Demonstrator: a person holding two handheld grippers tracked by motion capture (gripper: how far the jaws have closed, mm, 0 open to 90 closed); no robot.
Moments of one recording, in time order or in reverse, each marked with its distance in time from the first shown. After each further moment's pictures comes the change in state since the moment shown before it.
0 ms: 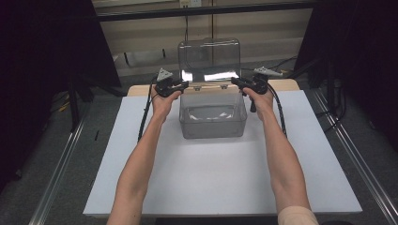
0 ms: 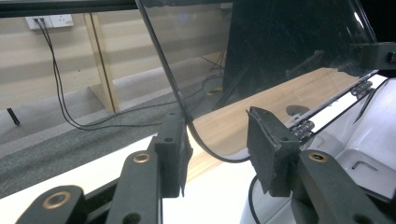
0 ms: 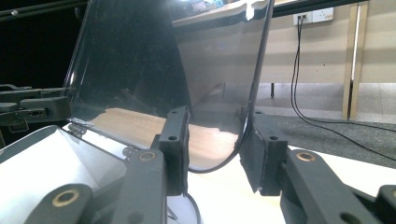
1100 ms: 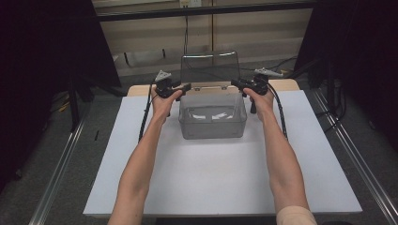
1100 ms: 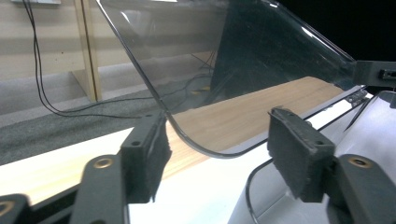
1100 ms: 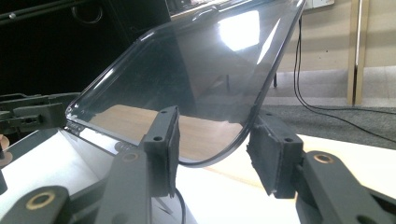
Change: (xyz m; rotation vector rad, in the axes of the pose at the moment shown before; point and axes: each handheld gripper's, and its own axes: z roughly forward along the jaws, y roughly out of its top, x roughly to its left) left arm 0.003 -0.007 0.004 0.010 -0.037 -0.102; right arm -0.003 -0.003 0.000 0.030 0.001 0.052
